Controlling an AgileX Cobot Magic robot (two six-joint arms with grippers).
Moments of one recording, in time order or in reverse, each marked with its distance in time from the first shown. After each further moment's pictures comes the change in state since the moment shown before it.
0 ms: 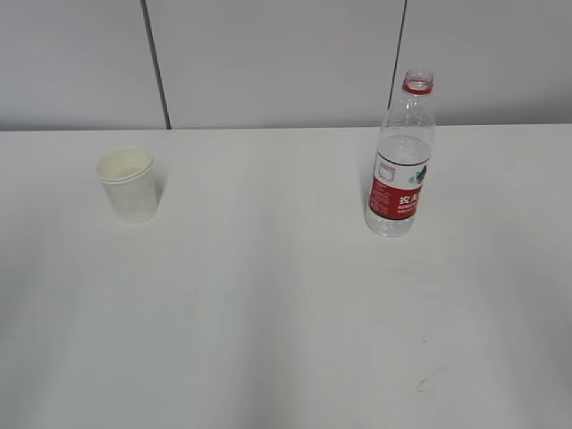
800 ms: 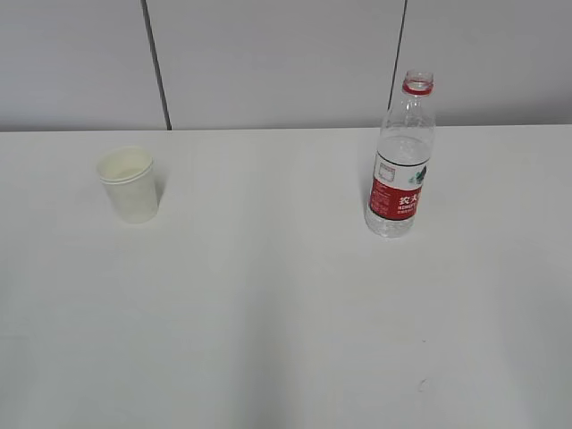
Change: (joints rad) left arm 0.000 -0.612 0.209 0.000 -0.003 0.082; right arm 0.000 -0.569 0.269 -0.001 -0.084 -0.162
